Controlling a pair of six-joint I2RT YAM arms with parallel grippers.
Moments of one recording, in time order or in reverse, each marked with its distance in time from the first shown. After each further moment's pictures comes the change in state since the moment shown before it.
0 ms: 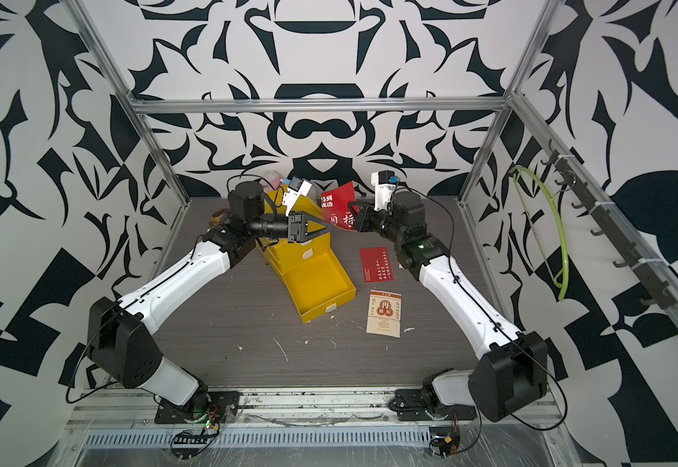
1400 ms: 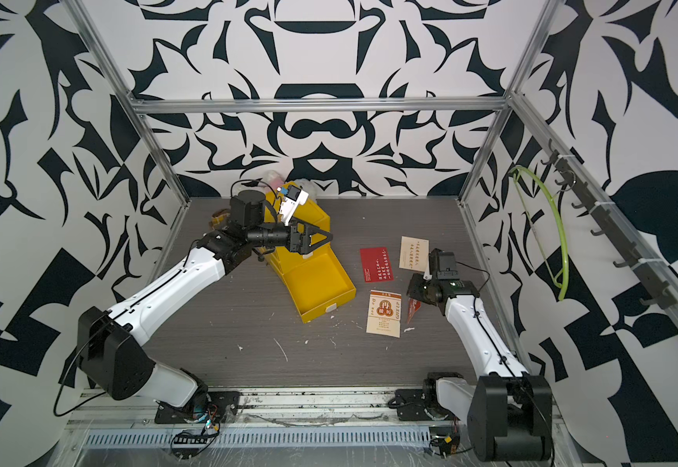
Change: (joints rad) left arm -0.010 -0.065 -0.049 -0.198 -0.265 0.201; right arm -0.372 -0.195 -0.491 -0.515 0.216 -0.133
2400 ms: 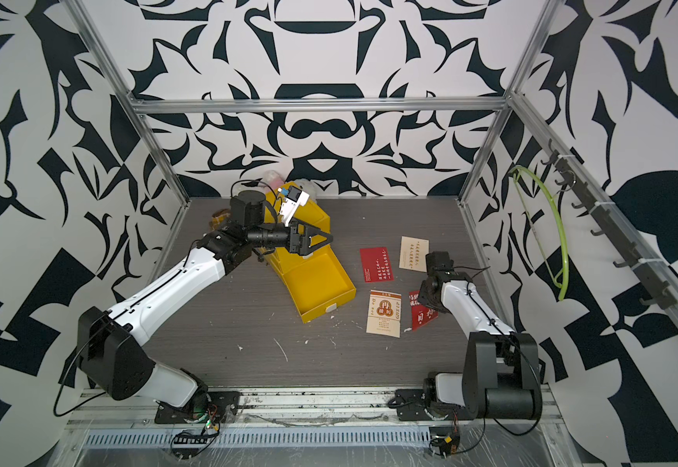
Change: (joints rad) left arm 0.000 0.000 0.000 0.001 0.027 0.001; right arm -0.022 0.169 0.034 -0.101 0.344 0.013
